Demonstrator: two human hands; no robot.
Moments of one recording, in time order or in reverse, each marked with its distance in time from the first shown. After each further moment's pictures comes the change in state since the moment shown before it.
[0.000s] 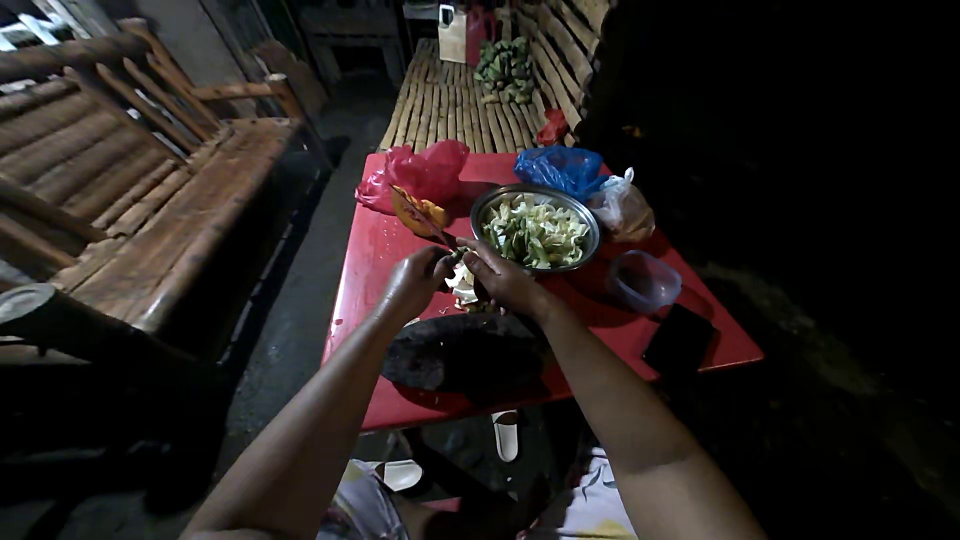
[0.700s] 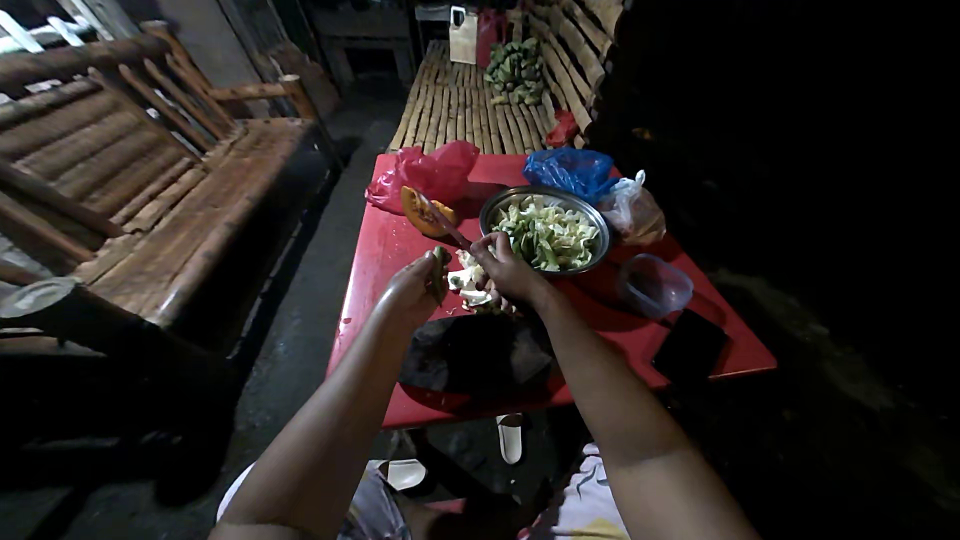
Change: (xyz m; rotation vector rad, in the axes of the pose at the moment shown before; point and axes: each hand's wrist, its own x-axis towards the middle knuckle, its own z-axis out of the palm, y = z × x) left_hand 0.005 -0.016 0.011 -1.115 0.174 -0.506; right_hand 0.014 0.001 0.001 0.116 0.034 0.282
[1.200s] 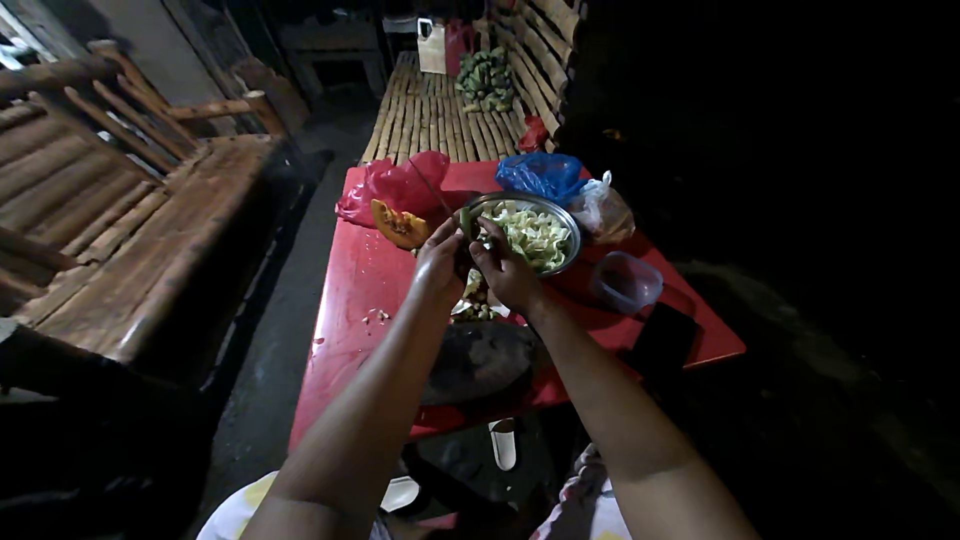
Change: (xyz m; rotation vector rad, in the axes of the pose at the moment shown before) left_hand 0.013 -0.003 0.097 -0.119 -0.127 0.221; right_hand -0.012 0.015 -0.020 -0.081 0.331 -0.378
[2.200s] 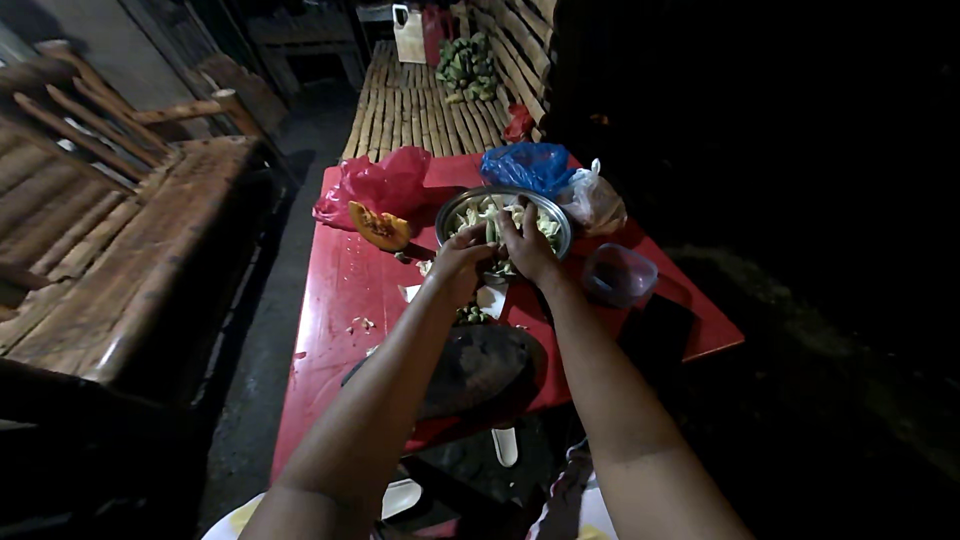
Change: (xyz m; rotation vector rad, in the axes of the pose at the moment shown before) left_hand 0.015 -0.023 0.018 0.337 -0.239 -0.112; right_hand 0.028 0.024 -0.041 0.014 0.157 0.330
